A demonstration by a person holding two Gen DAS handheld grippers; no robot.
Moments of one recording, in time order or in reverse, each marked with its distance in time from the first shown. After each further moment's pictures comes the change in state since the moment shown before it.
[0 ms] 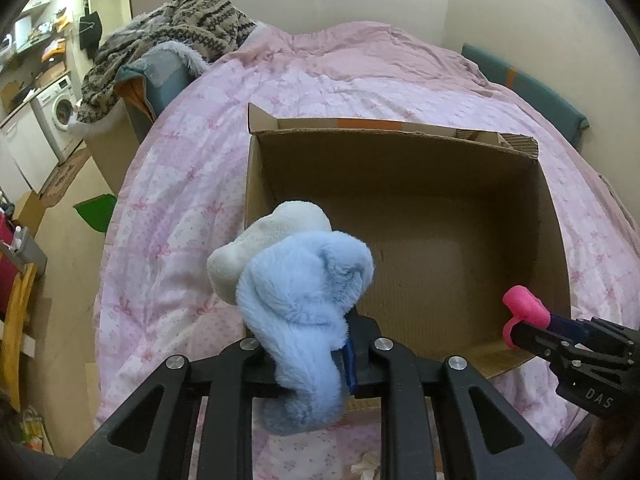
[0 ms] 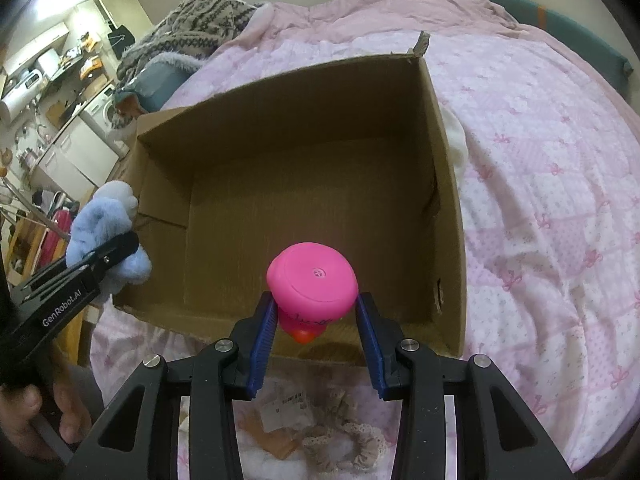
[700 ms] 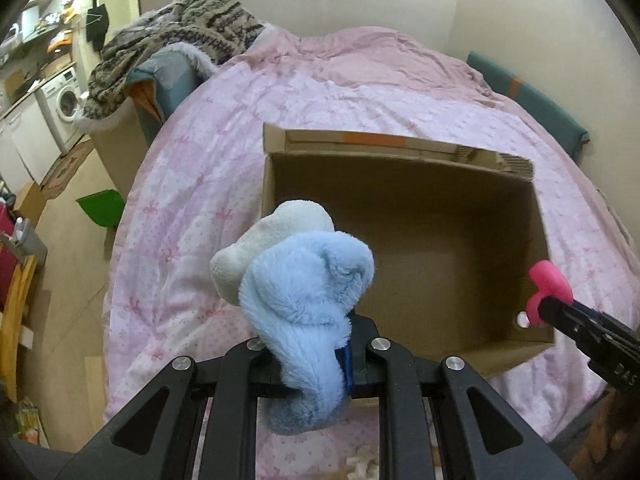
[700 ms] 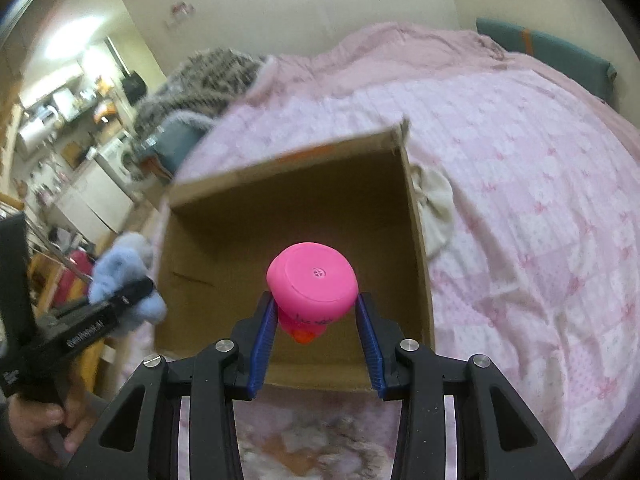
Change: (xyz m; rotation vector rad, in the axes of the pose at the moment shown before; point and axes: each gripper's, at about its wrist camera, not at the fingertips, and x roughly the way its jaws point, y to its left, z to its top) left arm -0.016 0.004 0.010 -0.036 -0.009 0.017; right arm -0.040 -0.008 0.012 0.060 -0.154 0.048
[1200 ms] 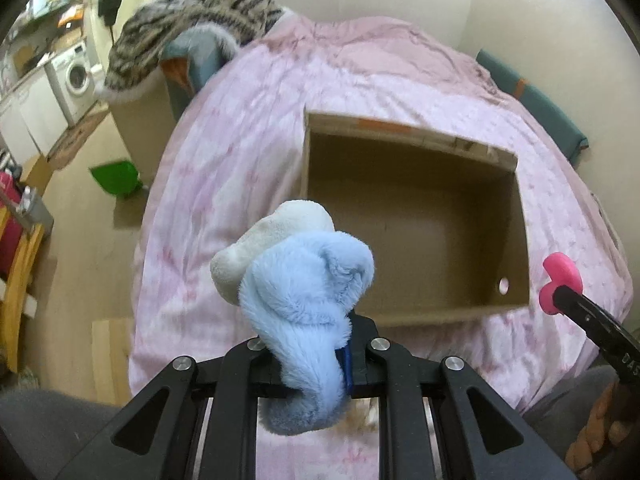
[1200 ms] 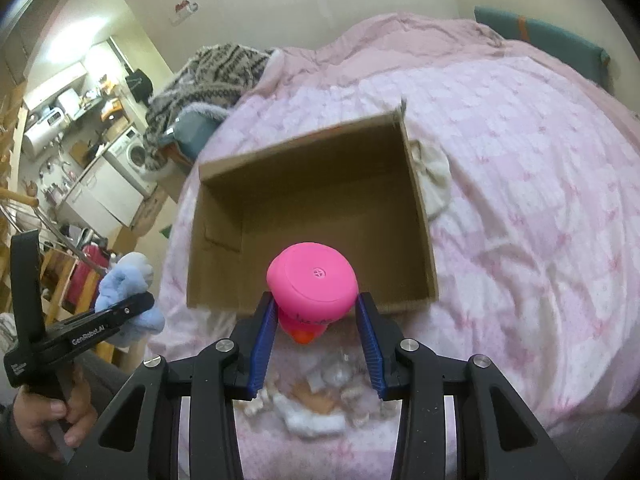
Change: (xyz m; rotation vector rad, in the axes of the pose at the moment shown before) left arm -0.067 0.021 -0.014 -0.044 0.066 -0.019; right arm -0.059 0.013 -0.021 -0.008 -0.022 0.046
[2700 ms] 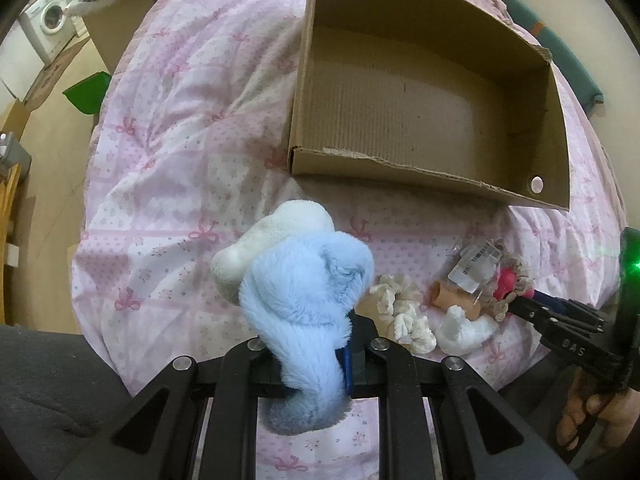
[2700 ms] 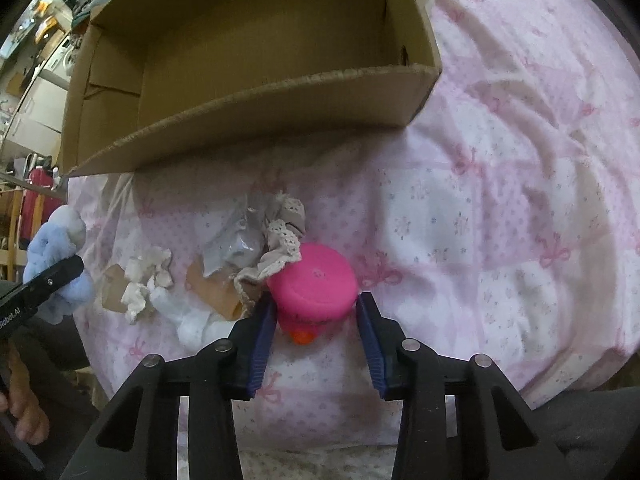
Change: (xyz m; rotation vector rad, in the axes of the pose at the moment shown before) left arm 0.070 0.015 -0.082 -0.042 0.344 -0.050; right arm 0.095 -0.040 -0.078 0.019 0.509 -0.160
